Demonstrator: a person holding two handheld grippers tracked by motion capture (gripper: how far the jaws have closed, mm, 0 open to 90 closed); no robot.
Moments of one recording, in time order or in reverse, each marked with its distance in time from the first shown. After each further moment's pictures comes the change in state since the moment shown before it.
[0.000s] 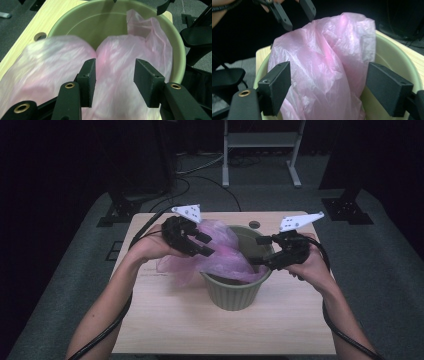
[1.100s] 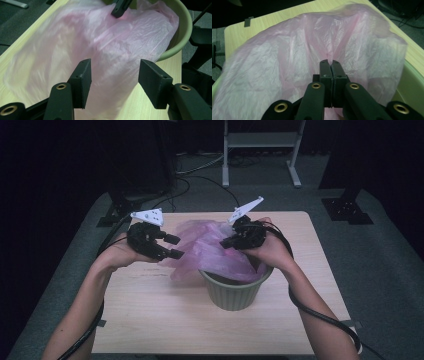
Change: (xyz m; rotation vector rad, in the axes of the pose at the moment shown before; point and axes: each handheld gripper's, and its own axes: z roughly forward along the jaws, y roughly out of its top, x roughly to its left) left arm 0.007 -0.061 -0.044 -0.052 0.061 -0.115; right arm -0.001 0.053 0.086 0.267 -0.085 -0.084
